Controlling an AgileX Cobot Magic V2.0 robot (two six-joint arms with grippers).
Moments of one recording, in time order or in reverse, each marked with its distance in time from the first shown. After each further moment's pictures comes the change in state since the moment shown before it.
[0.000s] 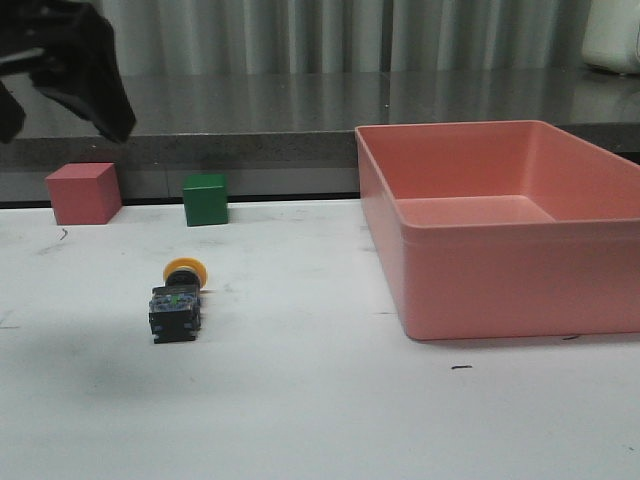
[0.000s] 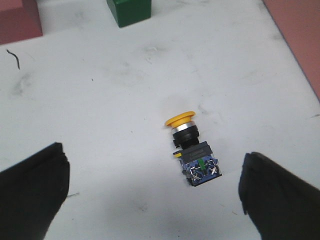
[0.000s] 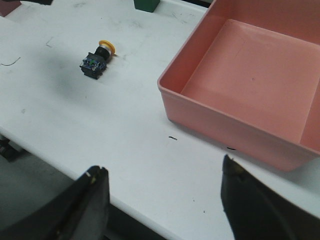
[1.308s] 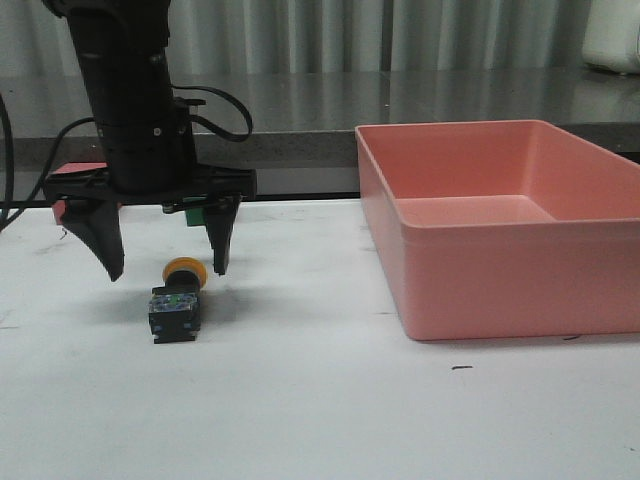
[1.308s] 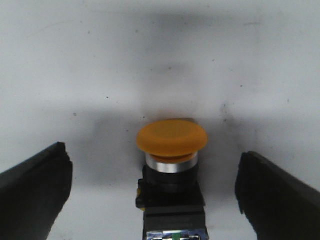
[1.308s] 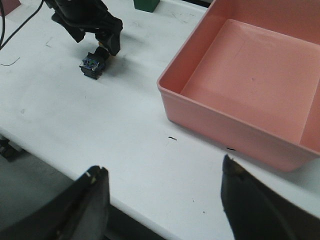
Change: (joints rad) left arm -0.080 0.609 -0.499 0.053 0.386 -0.402; right arm 0.000 0.000 0.000 0.000 0.001 0.000
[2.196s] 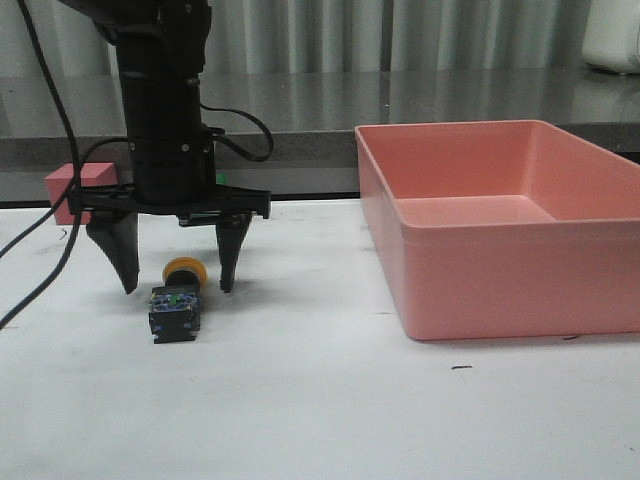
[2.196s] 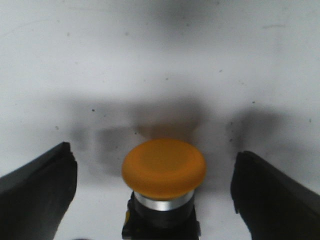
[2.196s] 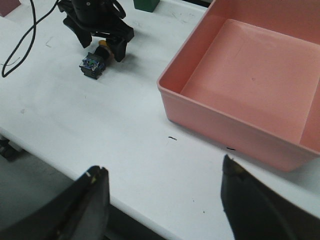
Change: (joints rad) left arm 0.000 0.153 -0.212 -0.014 0.195 0.004; right arm 0.000 0.000 0.000 0.000 0.000 0.000
